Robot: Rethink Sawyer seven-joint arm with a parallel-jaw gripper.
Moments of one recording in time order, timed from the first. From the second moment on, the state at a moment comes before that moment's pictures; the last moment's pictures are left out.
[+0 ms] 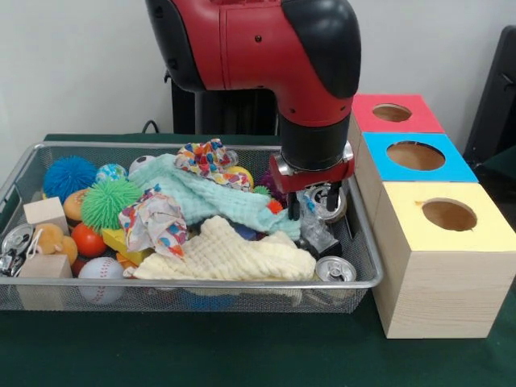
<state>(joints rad) -0.31 -0.47 0.19 1.53 -0.16 0.73 1.45</state>
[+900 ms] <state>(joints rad) -0.32 -0.46 0.14 1.53 -0.13 0.73 1.45</state>
